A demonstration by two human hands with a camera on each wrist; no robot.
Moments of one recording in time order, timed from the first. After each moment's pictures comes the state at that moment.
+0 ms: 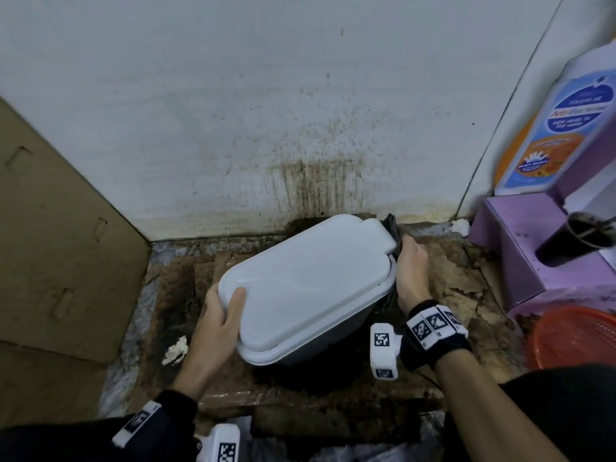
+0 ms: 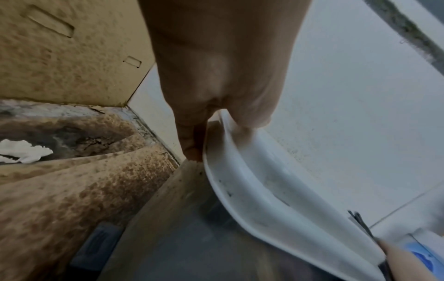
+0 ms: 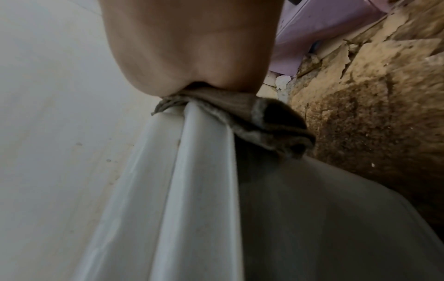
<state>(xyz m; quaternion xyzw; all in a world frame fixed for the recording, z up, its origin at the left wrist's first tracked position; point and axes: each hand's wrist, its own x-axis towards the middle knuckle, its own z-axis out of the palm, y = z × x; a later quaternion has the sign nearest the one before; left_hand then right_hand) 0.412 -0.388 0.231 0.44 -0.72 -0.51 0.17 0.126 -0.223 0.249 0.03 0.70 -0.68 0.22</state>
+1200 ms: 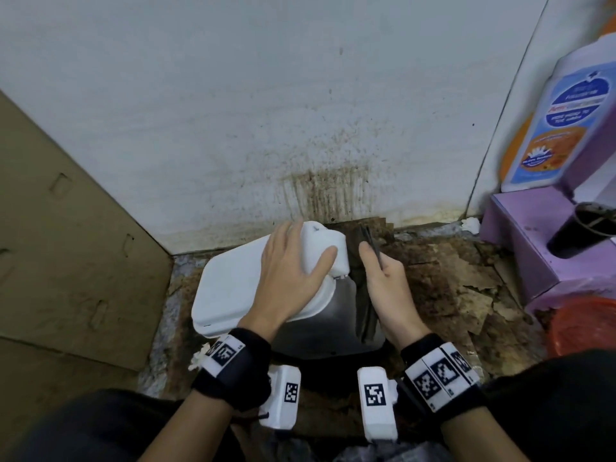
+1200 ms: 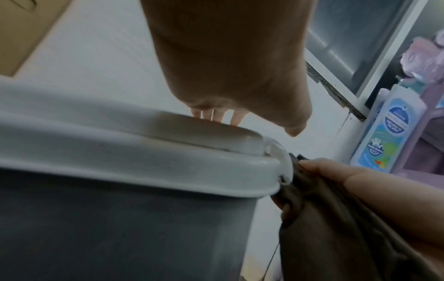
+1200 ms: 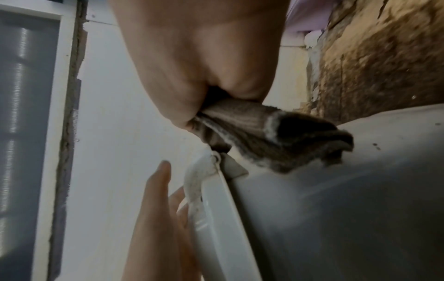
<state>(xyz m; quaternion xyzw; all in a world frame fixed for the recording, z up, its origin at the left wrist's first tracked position) 0.315 -0.357 0.313 0.27 -0.91 -0.27 0.19 0.213 -0.220 0.288 -0.14 0.64 -0.70 0.29</state>
